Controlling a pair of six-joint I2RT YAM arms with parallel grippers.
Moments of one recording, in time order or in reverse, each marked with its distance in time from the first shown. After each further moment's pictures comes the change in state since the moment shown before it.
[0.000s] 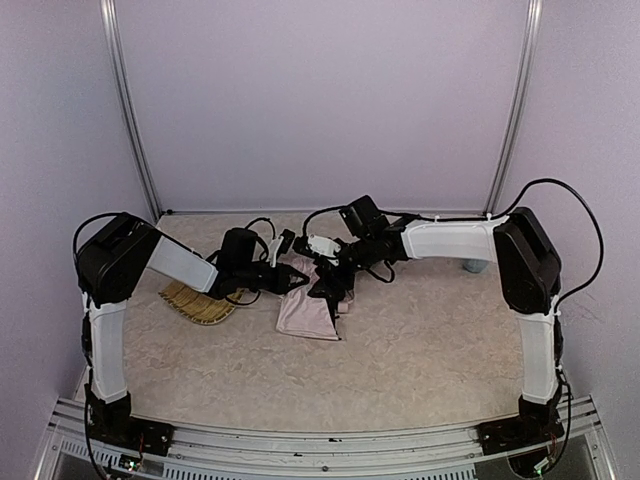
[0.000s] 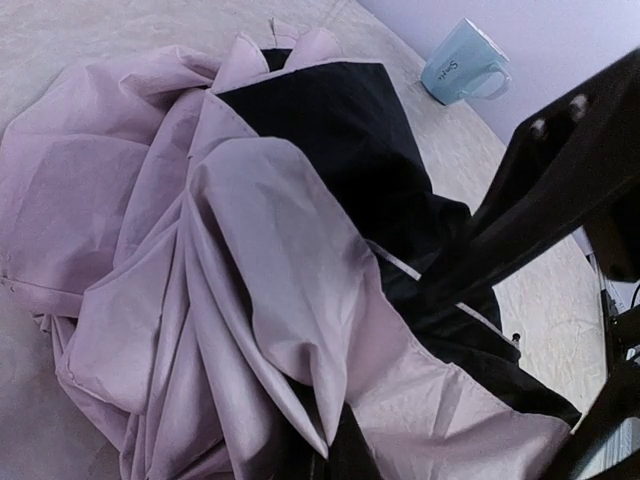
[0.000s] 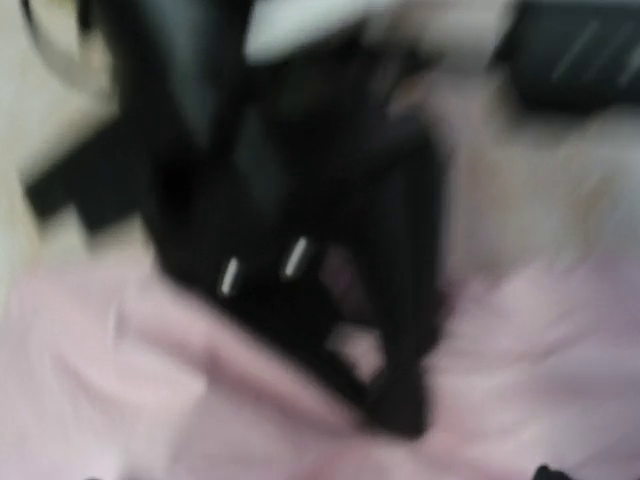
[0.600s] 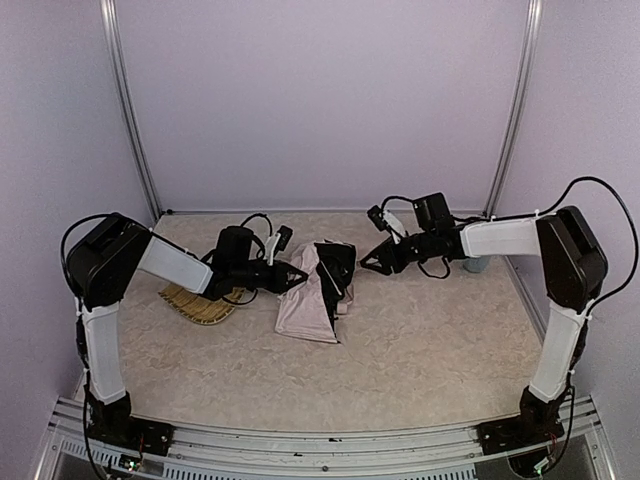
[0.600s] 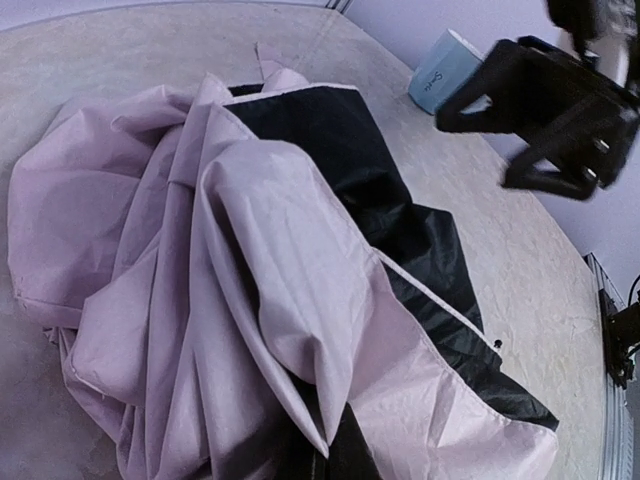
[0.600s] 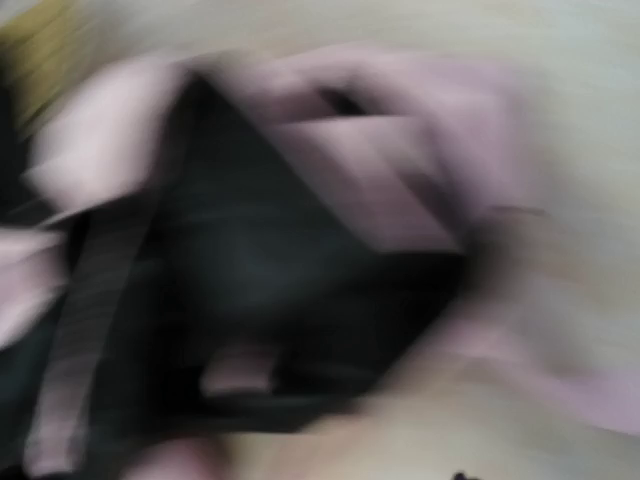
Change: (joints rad) left arm -0.009 -0.077 -0.055 0.030 -0.020 0.014; right arm -0.327 -0.189 -0.332 0.232 -0.154 0.490
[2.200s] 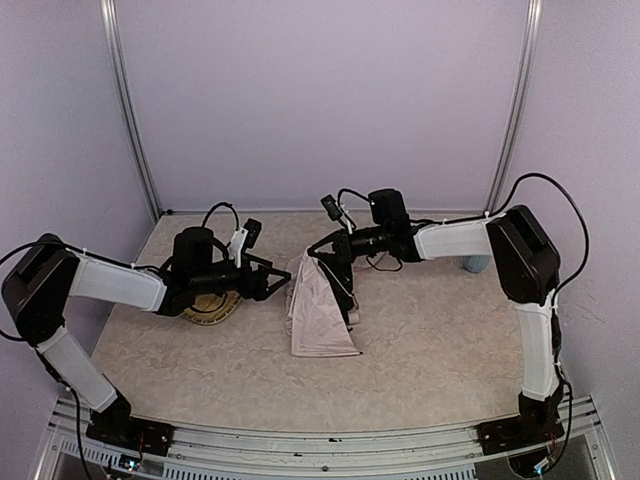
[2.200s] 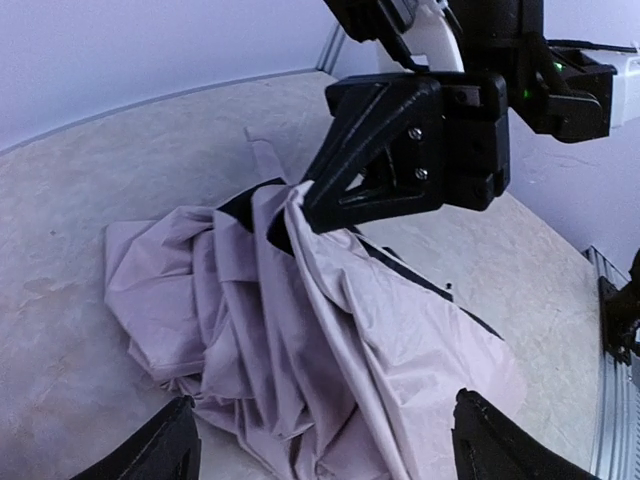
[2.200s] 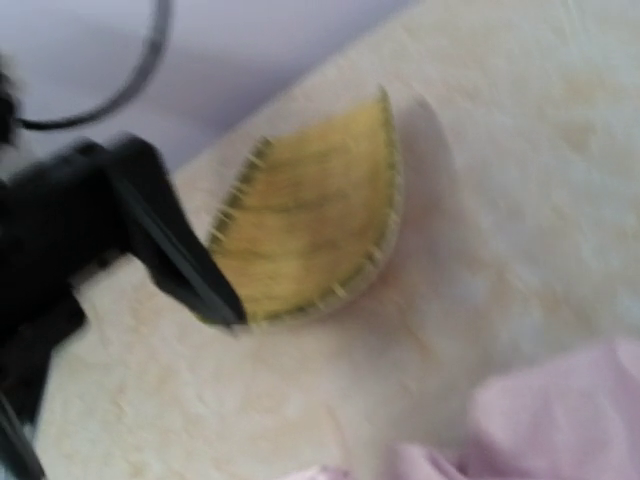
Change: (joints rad) left arm -0.001 -0.417 -0.331 0.024 -0.114 0.103; right arm 0.181 0.261 0.249 0.285 -0.307 0.321
